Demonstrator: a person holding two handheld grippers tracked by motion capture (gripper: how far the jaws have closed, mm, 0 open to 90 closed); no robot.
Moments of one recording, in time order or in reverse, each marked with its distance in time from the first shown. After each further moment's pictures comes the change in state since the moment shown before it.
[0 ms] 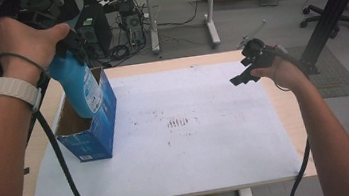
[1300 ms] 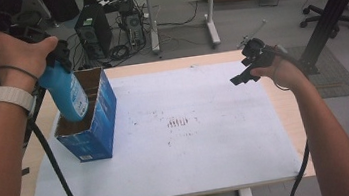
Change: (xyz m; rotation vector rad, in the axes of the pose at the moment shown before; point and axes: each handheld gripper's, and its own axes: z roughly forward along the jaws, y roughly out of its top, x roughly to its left) left arm 0.037 -0.001 0.038 0.002 0.071 -0.048; right arm -0.003 0.000 0.003 0.012 -0.006 0.015
